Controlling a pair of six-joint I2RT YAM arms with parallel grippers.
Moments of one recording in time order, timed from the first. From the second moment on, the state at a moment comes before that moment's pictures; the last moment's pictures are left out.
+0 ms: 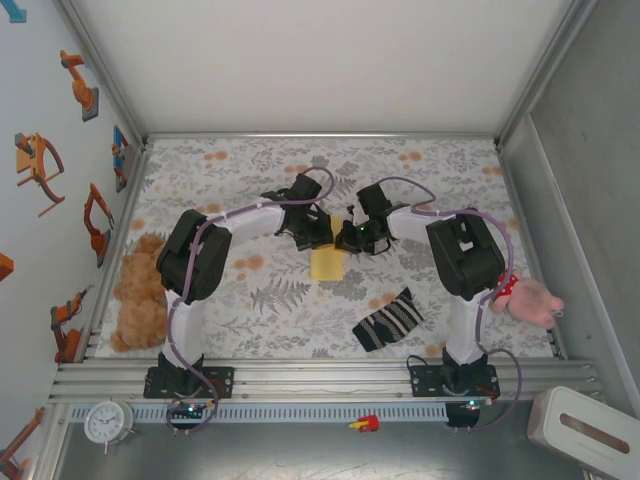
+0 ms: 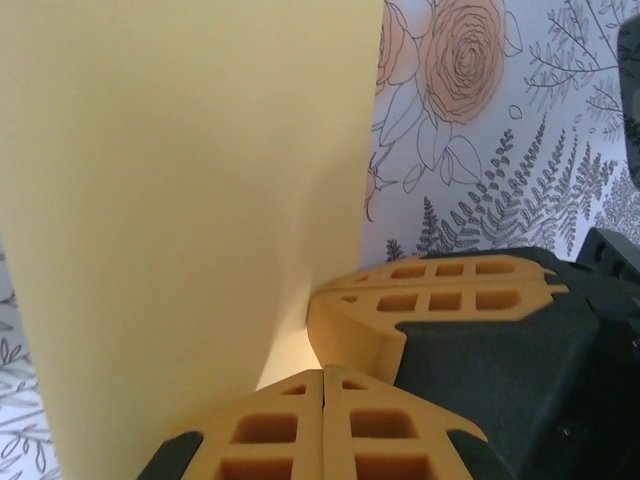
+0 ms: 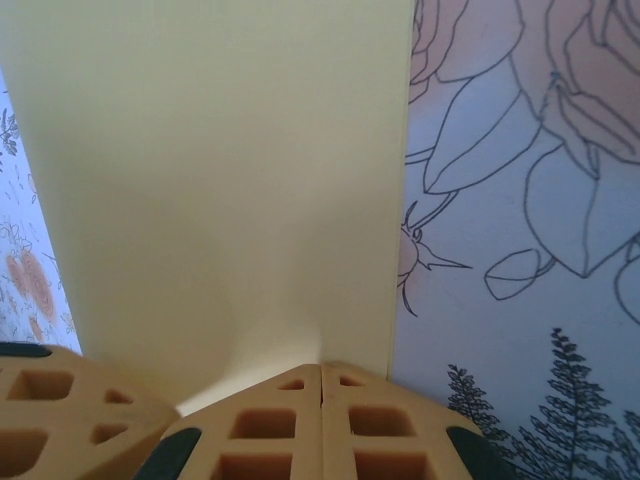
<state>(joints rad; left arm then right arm) -0.69 2.06 1.45 -0.53 0.39 -0.77 0.47 2.00 1.17 -0.32 -0.55 0.59</state>
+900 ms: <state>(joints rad) -0.55 2.07 1.35 -0.56 0.51 -0.52 0.46 2.03 1.21 -0.39 -0.55 0.54</state>
